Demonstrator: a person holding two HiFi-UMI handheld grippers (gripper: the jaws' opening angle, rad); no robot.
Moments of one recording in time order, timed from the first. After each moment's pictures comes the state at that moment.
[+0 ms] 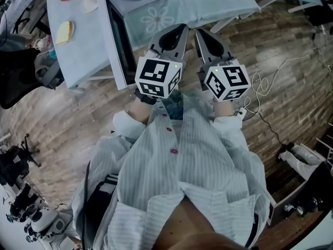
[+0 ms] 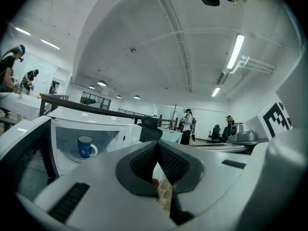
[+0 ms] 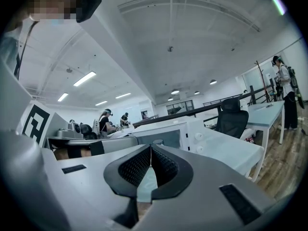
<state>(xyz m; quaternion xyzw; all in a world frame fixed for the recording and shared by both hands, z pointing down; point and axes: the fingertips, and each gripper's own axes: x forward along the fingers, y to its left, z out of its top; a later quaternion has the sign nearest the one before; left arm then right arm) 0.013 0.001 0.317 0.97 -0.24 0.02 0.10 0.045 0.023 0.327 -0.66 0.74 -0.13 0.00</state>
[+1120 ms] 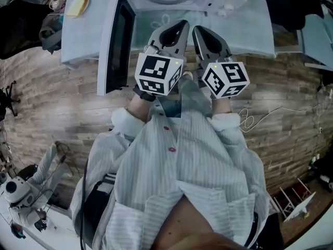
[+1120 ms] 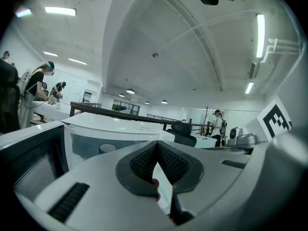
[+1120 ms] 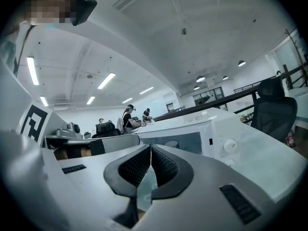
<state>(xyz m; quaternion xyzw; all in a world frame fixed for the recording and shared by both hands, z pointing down) 0.048 -0.096 0.317 0.90 -0.42 0.01 0.10 0.080 -0.089 0.332 -0.50 0.85 -0.16 -0.01</state>
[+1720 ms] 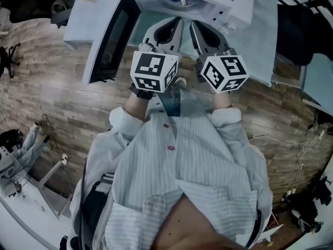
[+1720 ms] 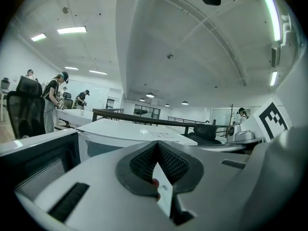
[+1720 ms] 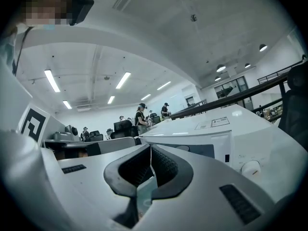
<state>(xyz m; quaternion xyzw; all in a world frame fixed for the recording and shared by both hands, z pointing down) 0.043 -0.141 0.309 0.84 -0.54 0.01 0.10 0.082 -0.148 0.322 -0.38 0.91 -0.16 -0.02</state>
